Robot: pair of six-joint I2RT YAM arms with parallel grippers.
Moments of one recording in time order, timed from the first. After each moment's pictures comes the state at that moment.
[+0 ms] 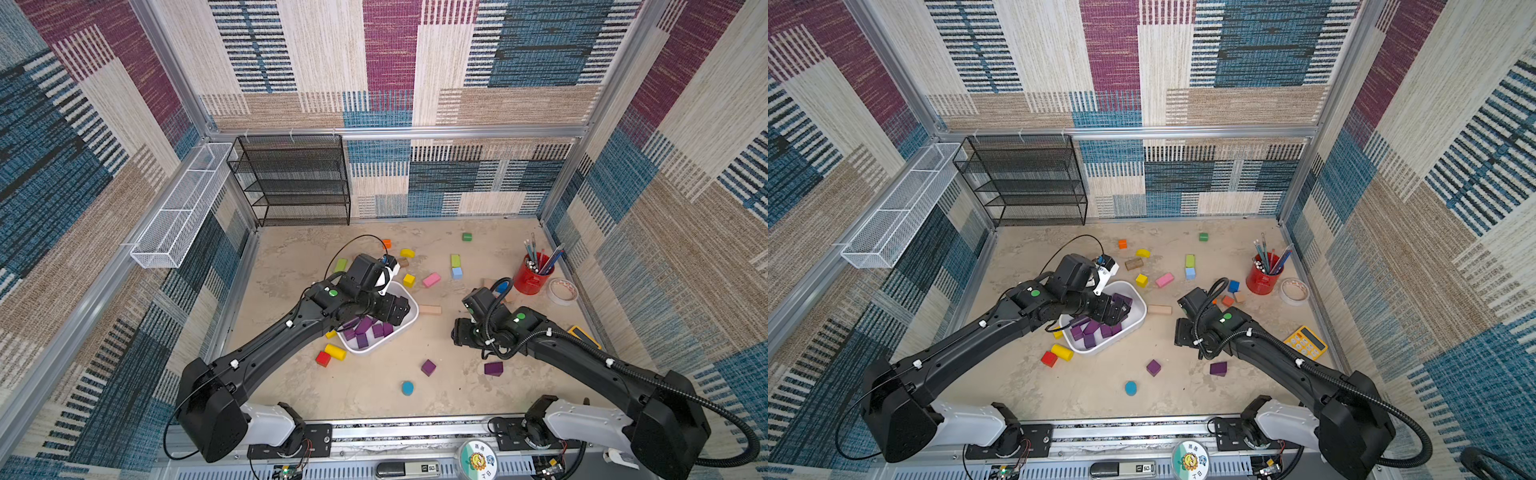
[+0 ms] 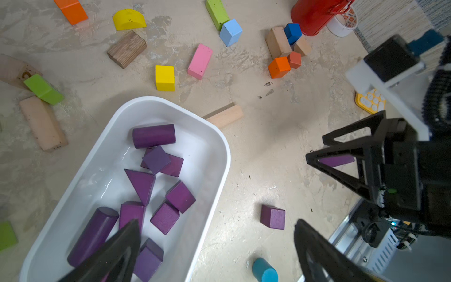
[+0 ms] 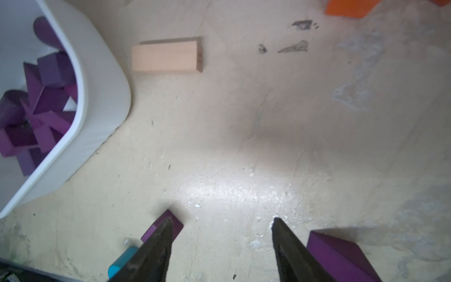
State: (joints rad) left arm -0.69 1.37 1.18 -0.67 0.13 -0.22; right arm 0.67 1.18 0.79 -0.75 0.02 0.71
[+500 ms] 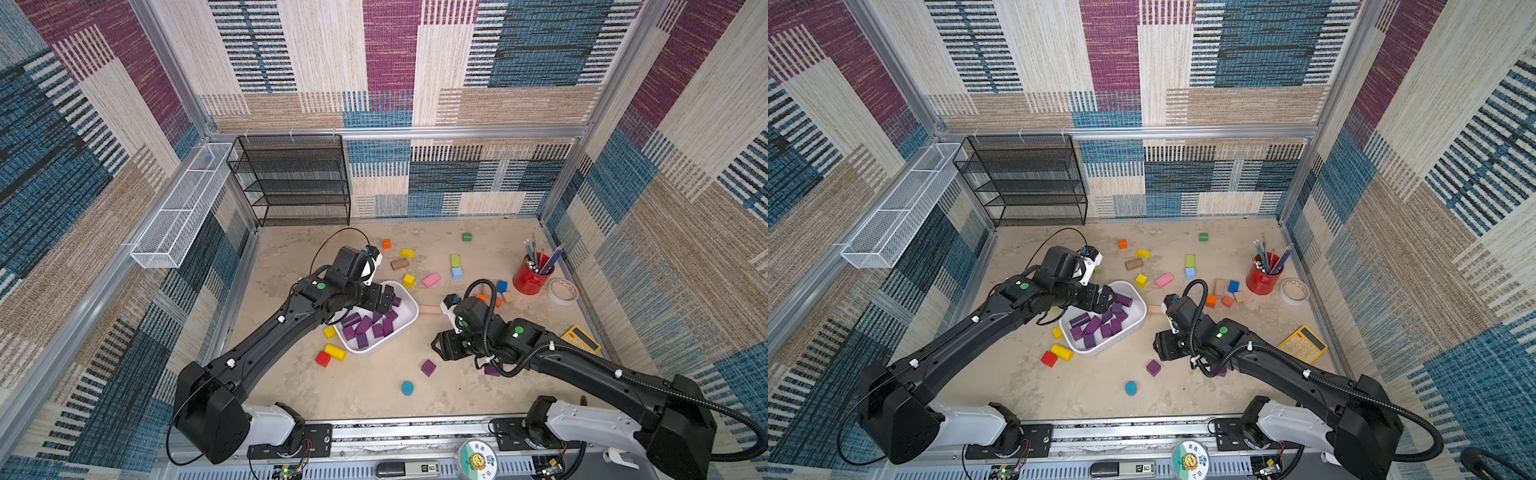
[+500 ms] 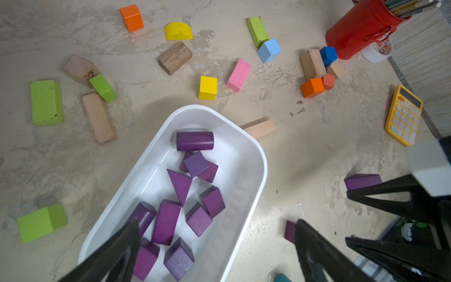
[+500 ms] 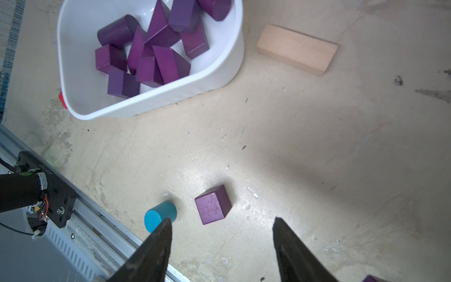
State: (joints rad) left arm -0.56 1.36 1.18 -0.67 0.11 -0.21; right arm 0.81 1.11 0.76 -0.61 -0.09 0.51
